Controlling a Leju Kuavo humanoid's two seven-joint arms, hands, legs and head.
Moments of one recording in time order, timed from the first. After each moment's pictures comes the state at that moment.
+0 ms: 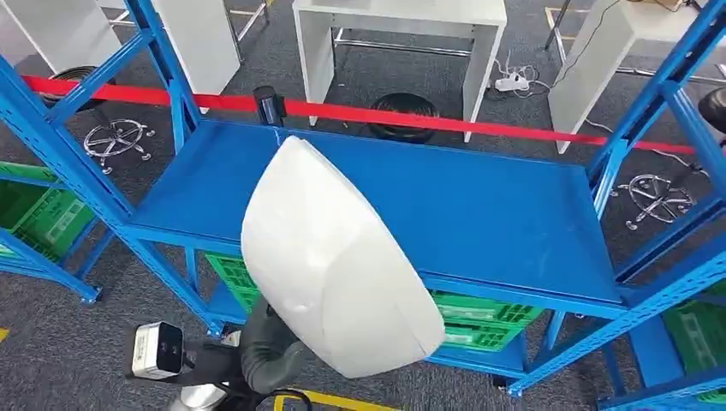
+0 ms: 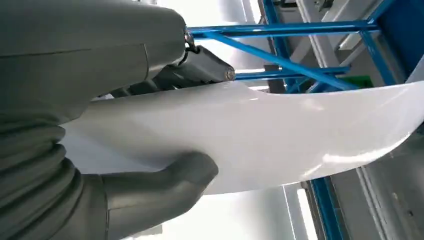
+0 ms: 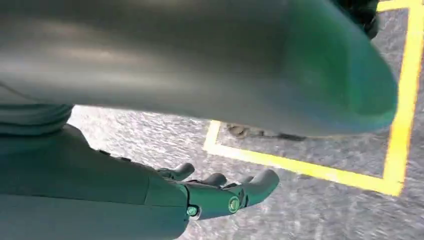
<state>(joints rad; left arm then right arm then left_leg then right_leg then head) -0.13 -0.03 -0.59 -1.67 0.35 -0.55 -0.66 -0.06 0.06 -1.05 -0.20 1.05 0.28 -0.19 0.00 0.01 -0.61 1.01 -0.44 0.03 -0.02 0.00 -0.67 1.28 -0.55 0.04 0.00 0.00</state>
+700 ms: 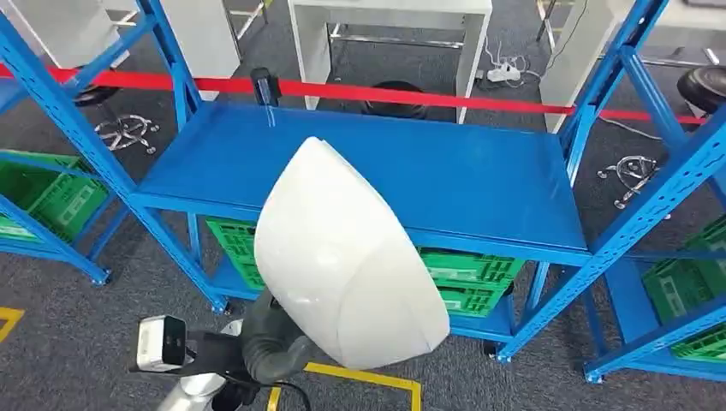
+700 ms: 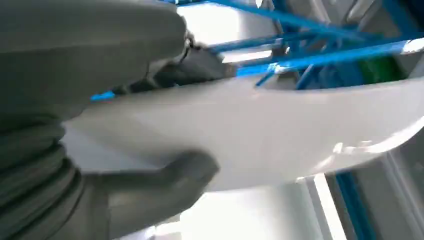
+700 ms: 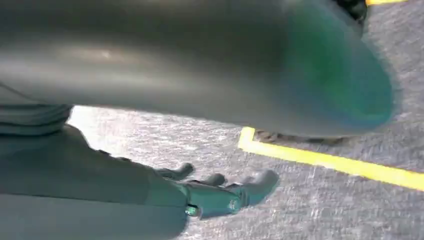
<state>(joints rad) -0.20 -0.02 -0.61 -1.64 0.33 -0.54 -0.66 -0.06 0.06 -1.06 -0.20 1.08 0.30 -0.15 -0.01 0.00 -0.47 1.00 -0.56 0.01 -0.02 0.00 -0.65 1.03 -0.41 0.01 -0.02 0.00</state>
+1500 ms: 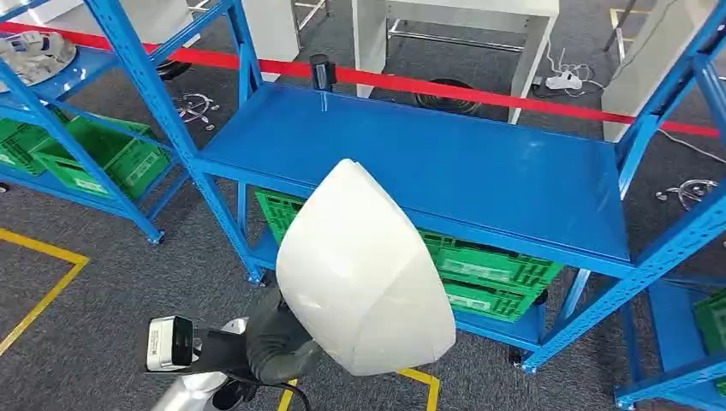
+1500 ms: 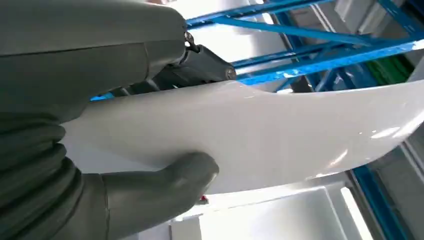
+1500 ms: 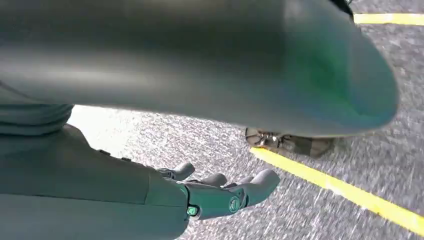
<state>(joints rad) -0.23 0.01 -0.64 -1.62 0.31 -0.53 -0.67 -0.06 0.07 -1.06 -0.20 1.11 0.32 -0.17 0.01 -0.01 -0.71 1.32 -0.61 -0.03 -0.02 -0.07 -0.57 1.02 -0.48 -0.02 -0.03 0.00</state>
